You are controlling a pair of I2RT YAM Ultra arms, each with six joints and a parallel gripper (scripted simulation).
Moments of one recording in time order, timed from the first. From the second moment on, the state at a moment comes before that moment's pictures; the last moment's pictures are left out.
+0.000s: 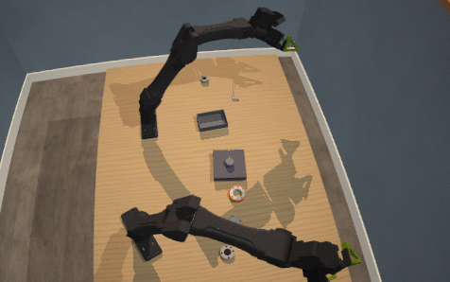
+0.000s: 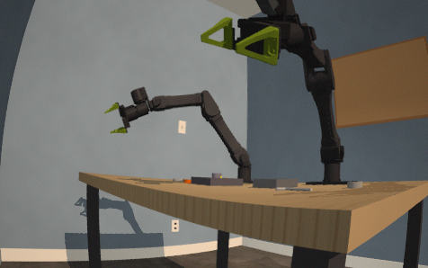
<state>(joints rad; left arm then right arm) 0.27 2.26 2.14 -0.34 0.44 -0.38 -0.89 2.21 2.03 -0.26 -0.12 1.18</state>
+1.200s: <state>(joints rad) 0.26 2.26 2.14 -0.34 0.44 -0.38 -0.89 2.21 2.03 -0.26 -0.12 1.18</state>
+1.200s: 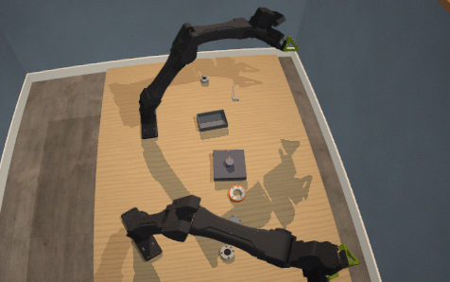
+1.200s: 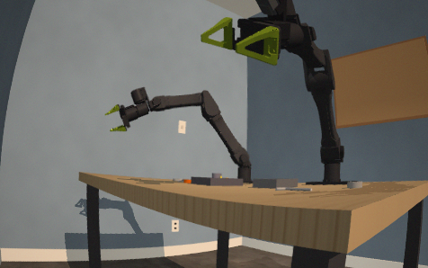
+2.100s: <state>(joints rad) 0.14 1.70 1.63 -0.19 0.24 -0.20 -0.59 2.00 1.64 -0.49 -0.15 0.35</state>
